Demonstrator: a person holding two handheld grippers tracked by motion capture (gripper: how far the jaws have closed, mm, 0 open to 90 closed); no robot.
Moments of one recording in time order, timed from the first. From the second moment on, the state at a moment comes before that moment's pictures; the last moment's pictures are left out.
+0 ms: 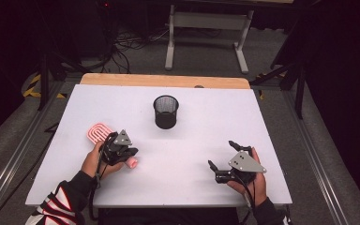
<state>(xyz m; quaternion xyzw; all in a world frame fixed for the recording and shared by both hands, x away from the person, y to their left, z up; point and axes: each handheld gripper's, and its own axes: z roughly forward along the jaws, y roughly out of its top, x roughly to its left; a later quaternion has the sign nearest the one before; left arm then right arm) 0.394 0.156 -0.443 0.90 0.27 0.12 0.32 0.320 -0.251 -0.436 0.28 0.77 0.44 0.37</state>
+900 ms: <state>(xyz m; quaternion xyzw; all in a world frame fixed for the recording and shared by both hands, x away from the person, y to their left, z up) 0.366 0.210 -0.446 0.90 0.29 0.11 0.29 0.320 -0.251 -0.437 0.28 0.77 0.44 0.37</state>
